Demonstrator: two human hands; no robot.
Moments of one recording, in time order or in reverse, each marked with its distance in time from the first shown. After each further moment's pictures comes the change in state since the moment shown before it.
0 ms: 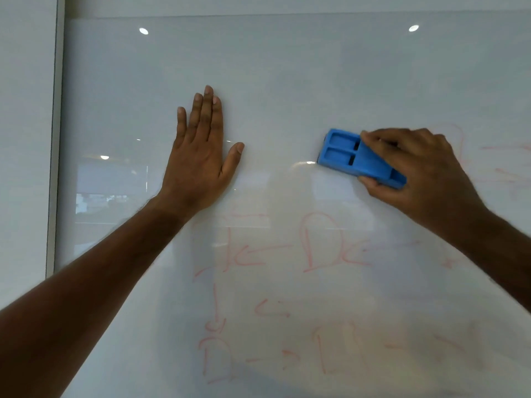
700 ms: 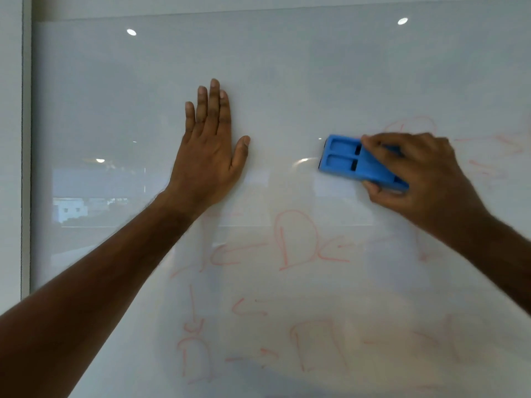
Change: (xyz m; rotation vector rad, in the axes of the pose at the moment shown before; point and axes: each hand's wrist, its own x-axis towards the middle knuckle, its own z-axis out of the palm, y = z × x) left_hand 0.021 0.052 0.009 -0.011 -0.035 0.000; right_hand -0.032 0.028 -0.007 -0.022 0.063 -0.006
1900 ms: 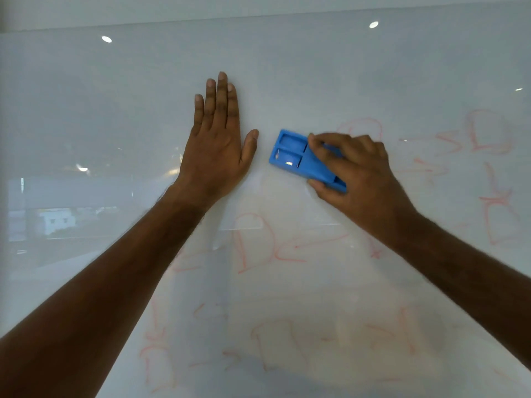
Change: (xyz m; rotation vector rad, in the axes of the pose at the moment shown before) left_hand 0.042 0.075 0.017 0.021 0.024 0.056; right_hand -0.001 -0.001 0.011 0.063 0.040 0.034
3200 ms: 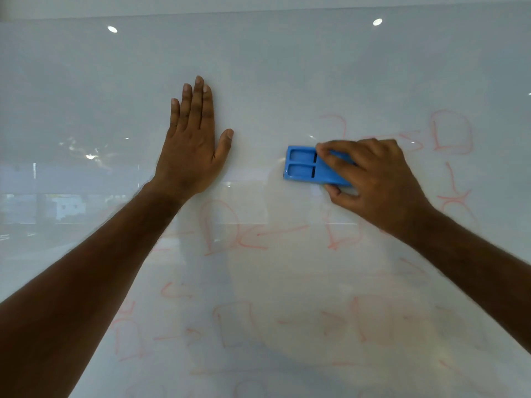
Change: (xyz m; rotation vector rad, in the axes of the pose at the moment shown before) left_hand -0.016 0.018 0.001 0.006 -0.020 -0.075; right_hand -0.037 0.071 -0.038 -0.145 -0.045 -0.197
